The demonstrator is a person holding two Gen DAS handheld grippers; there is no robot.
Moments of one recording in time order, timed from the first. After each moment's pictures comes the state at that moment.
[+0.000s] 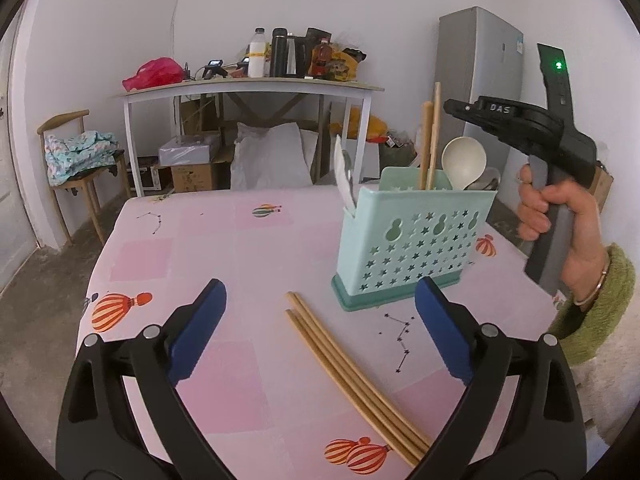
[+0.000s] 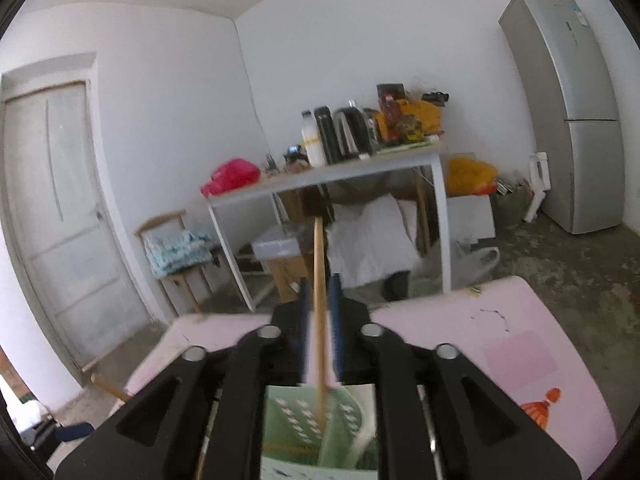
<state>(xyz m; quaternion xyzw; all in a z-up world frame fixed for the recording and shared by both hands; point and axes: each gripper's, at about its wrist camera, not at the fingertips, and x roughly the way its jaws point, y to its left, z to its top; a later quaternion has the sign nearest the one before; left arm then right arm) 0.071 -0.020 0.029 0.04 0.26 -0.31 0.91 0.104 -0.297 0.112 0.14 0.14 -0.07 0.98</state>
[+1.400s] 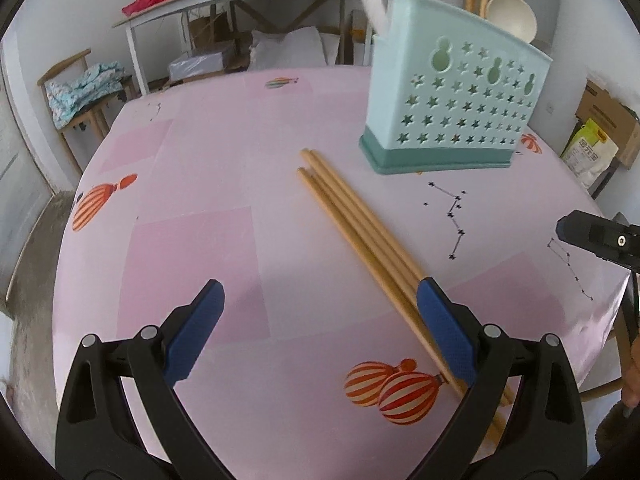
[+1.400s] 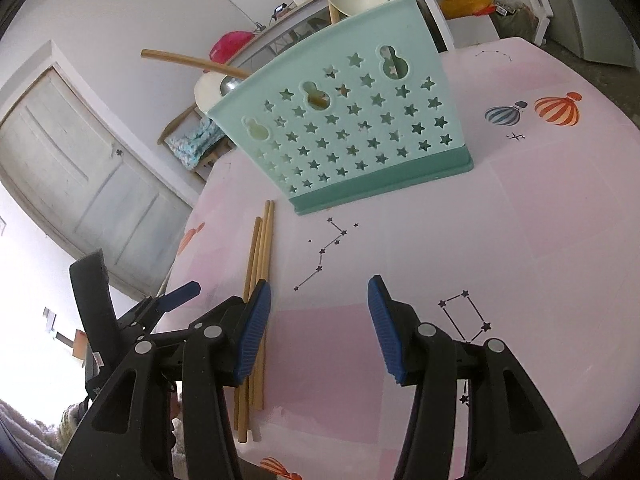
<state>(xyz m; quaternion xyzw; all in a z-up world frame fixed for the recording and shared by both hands) 0.081 -0.031 -0.061 0.10 0.41 -0.25 0.87 -0.013 -0.228 -0.029 0.29 0.37 0.02 0.88</state>
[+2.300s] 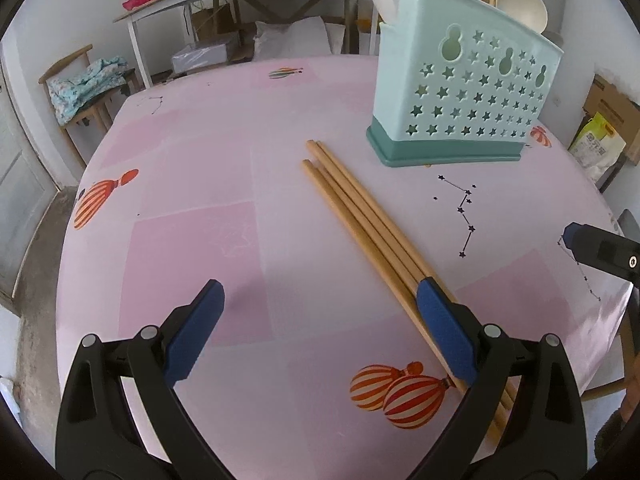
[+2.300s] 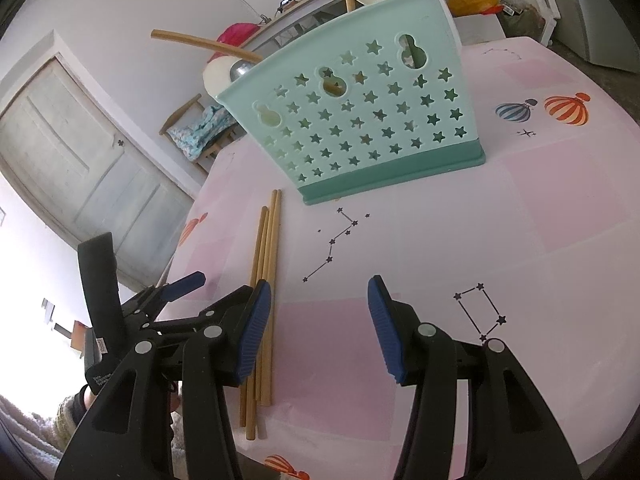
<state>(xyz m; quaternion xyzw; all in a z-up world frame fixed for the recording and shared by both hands) 0.088 -0.035 -0.063 0.11 0.43 -0.24 0.86 -0.006 -0.219 -0.026 0.28 0.38 0.03 0.88</state>
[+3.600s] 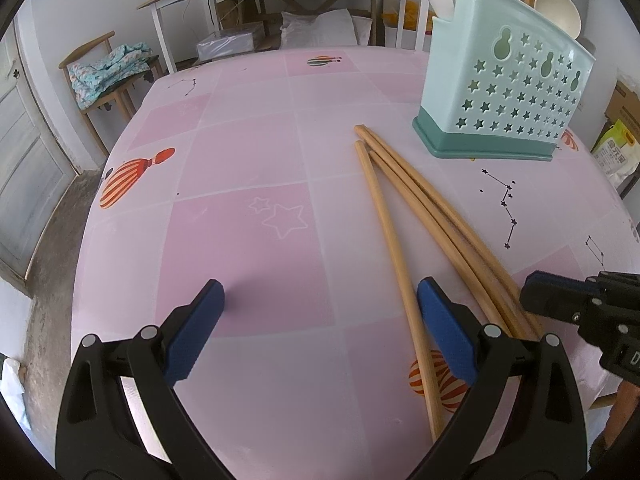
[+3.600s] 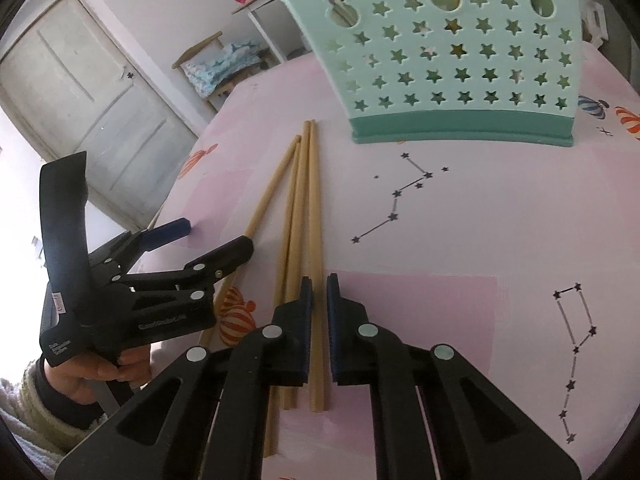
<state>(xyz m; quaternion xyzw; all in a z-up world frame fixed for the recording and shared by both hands) 0.102 -0.015 -0.067 0.11 0.44 -0.20 0.87 0.033 -0.168 -0.052 0.20 0.45 0.07 0.86</state>
